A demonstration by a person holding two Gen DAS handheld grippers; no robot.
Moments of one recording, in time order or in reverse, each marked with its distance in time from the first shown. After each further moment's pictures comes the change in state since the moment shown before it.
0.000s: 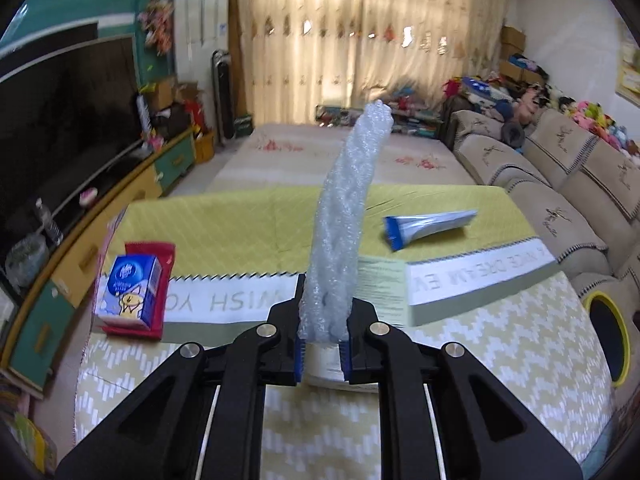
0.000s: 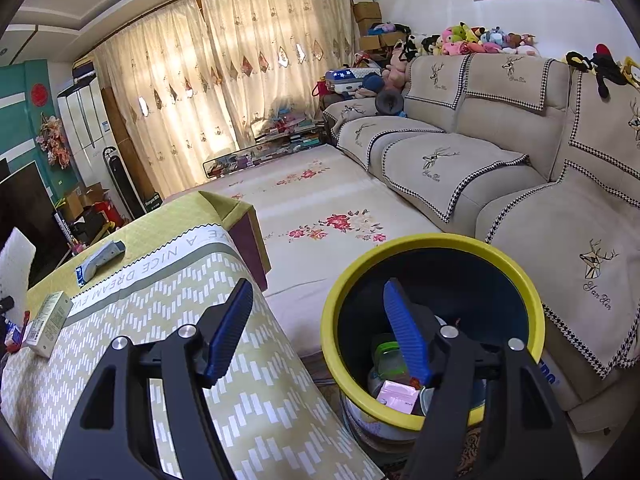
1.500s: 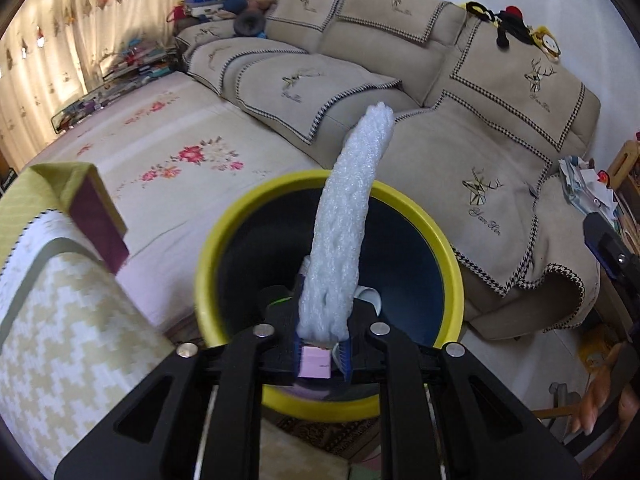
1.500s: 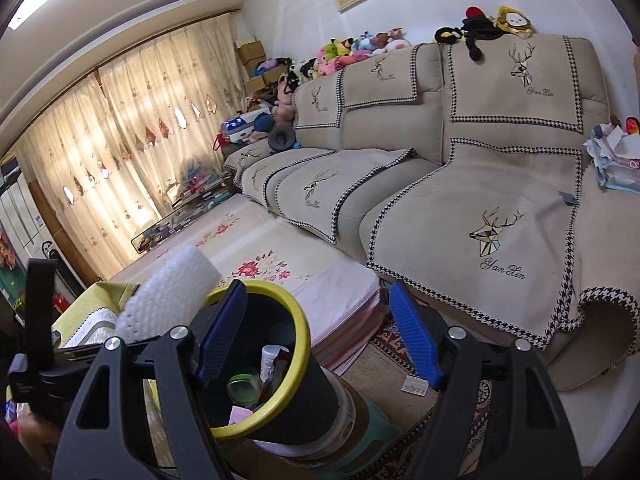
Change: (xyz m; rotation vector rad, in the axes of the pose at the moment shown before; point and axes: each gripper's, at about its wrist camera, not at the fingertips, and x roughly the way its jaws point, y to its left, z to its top) left arm 0.016 -0.547 -0.094 0.571 0.308 -0.623; right arm -0.089 -0.216 -0.004 0.290 -0.143 -0.225
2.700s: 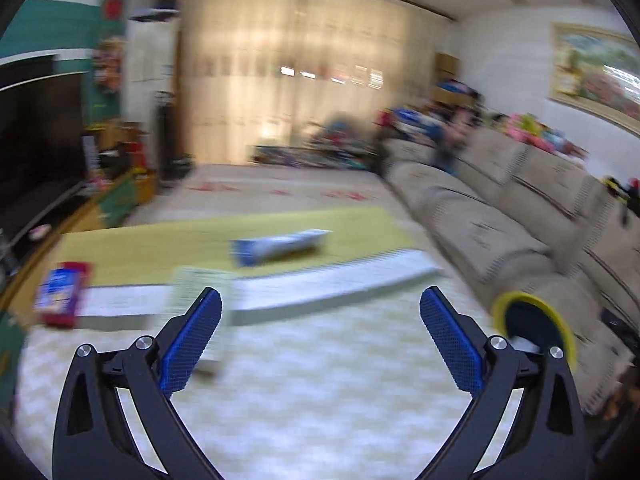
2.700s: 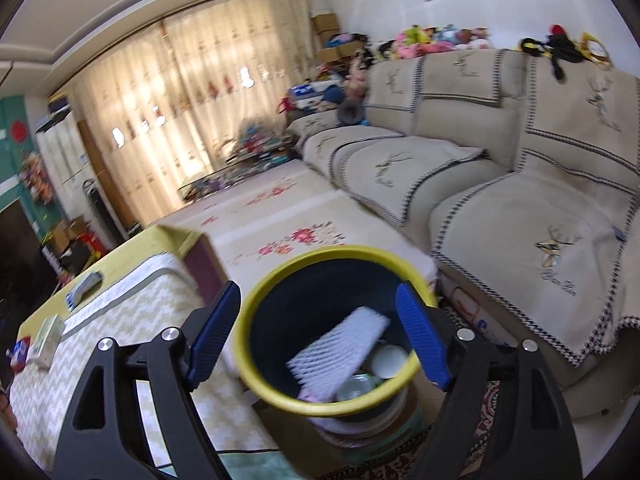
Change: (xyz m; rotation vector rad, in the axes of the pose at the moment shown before) left arm -0.307 0.263 -0.215 -0.470 -0.490 0.535; right arm -0.001 0.128 -0.032 -0.203 0.112 0.180
